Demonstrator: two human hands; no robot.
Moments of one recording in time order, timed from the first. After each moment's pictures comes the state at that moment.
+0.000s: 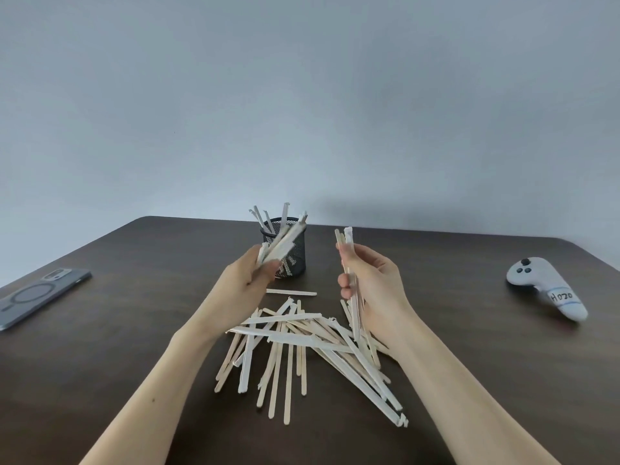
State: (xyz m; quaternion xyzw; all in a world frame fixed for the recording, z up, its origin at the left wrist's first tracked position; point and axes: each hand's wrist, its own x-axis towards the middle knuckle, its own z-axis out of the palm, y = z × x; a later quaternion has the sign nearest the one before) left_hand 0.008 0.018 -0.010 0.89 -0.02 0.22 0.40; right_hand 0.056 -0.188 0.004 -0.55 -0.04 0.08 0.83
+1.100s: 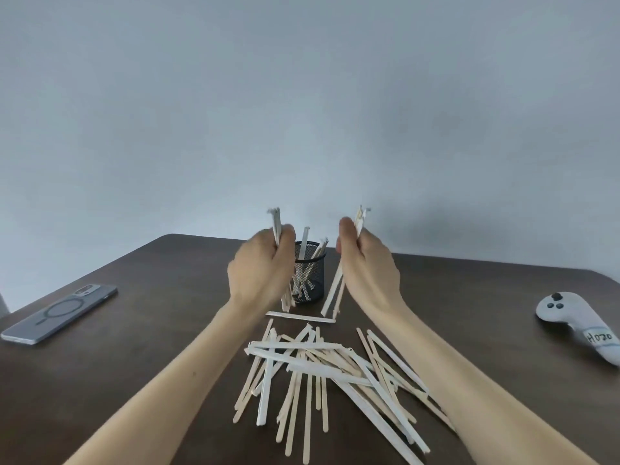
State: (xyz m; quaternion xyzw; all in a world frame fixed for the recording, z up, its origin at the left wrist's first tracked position) left_hand 0.022 -0.009 0.055 0.85 0.14 0.37 0.34; right_hand 0.066 -0.148 0.055 -0.82 -0.18 -0.19 0.51
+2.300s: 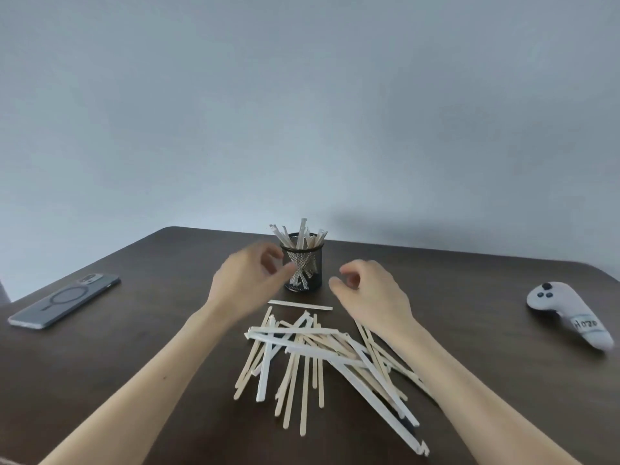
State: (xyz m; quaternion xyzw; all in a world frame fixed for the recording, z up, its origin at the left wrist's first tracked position) left_hand 0.000 0.021 0.032 0.92 0.11 0.27 0.26; right_hand 0.064 -0.175 0.012 -0.92 -0.19 -0.11 0.33
